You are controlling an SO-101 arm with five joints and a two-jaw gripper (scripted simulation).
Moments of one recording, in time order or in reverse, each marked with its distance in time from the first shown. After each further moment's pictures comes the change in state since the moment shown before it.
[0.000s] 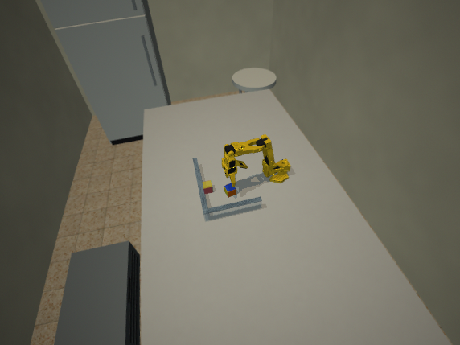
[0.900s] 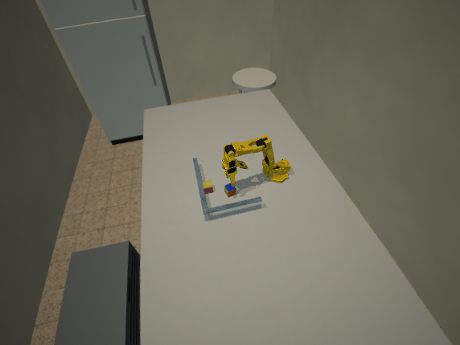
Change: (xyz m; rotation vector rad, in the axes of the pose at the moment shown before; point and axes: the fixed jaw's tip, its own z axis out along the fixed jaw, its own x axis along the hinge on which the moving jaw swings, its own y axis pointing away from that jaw) arm 0.000 0.000 0.000 0.000 0.001 0.034
